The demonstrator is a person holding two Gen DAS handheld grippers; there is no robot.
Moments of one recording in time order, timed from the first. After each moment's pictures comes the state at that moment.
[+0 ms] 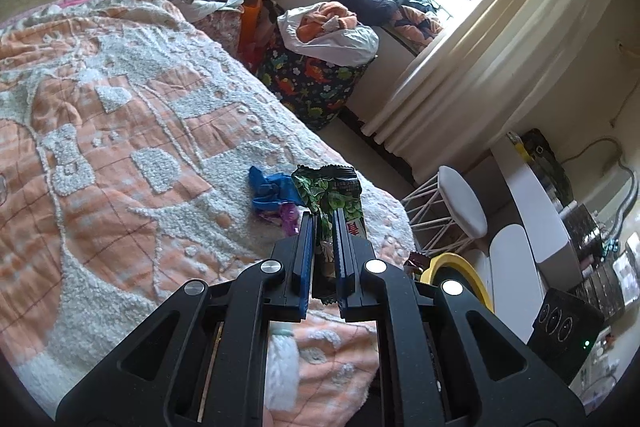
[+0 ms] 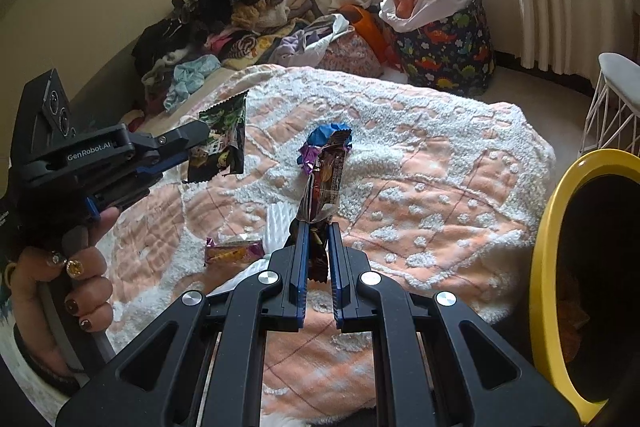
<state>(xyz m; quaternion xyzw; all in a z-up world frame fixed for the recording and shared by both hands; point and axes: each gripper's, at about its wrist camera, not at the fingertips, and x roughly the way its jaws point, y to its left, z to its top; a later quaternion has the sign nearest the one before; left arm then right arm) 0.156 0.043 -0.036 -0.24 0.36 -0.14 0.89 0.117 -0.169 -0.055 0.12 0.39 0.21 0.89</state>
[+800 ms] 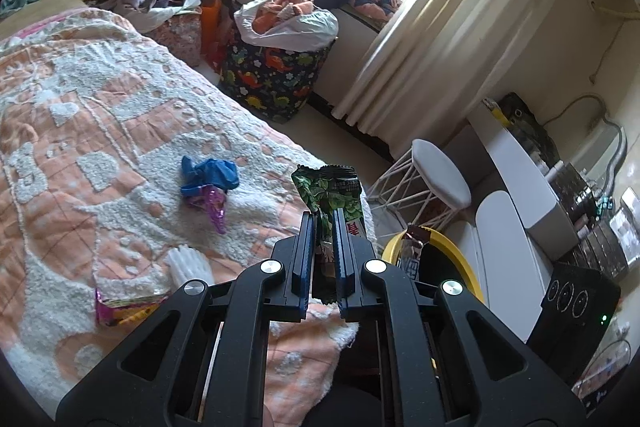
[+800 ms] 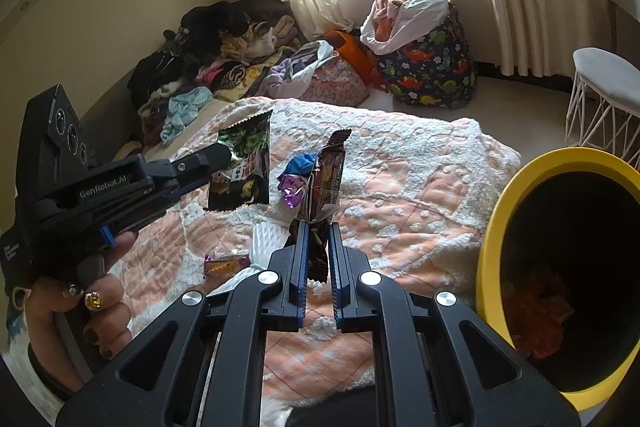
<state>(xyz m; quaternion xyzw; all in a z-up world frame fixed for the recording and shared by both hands) 0.148 -0.022 -0.025 -0.19 0.36 -0.19 0.89 0.093 -0.220 -0.035 0.15 0.35 0.19 0.90</state>
